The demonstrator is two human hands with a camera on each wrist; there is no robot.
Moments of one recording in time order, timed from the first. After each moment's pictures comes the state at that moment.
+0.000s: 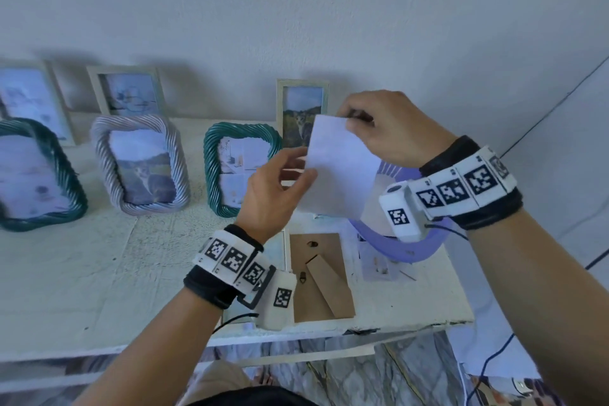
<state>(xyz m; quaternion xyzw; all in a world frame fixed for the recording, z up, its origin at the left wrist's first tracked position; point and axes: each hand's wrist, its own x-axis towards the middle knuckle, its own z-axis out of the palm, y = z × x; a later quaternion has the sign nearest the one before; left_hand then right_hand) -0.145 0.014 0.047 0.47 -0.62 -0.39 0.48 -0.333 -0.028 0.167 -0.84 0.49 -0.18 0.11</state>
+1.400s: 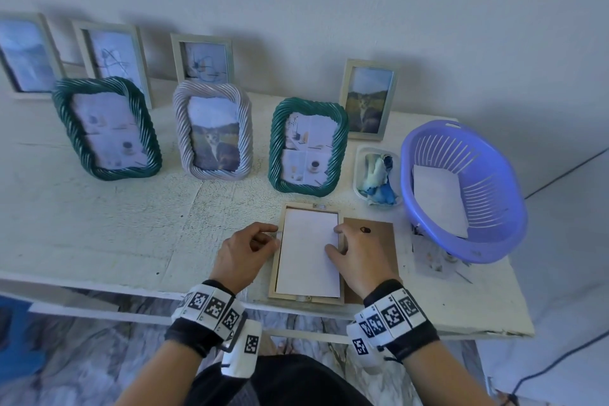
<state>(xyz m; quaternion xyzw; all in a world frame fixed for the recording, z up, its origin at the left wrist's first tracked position) -0.020 0.104 -0.077 0.68 -0.54 -0.38 0.32 -0.247 0.077 -0.043 -0.73 0.63 -0.10 0.25</state>
